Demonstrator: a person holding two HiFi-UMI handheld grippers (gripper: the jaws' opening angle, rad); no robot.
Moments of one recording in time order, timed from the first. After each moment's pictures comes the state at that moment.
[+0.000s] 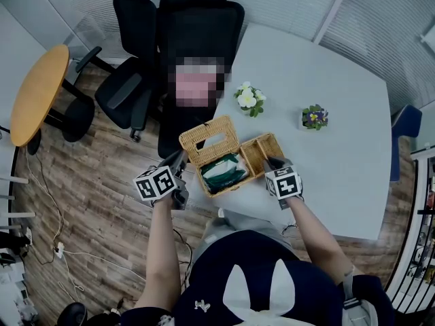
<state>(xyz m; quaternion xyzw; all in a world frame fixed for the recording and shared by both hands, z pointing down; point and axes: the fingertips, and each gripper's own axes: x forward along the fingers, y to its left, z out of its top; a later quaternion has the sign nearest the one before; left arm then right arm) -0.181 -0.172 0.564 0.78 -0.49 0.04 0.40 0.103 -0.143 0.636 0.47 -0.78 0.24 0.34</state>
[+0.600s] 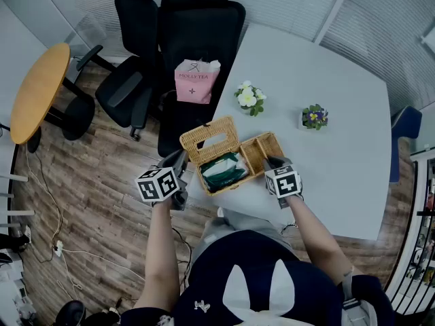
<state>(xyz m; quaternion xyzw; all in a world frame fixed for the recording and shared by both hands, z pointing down) -0.175 -0.163 0.556 0.79 -0.49 0.08 0.36 0.103 -0.142 0.636 0.47 -0.78 0.24 0.34</state>
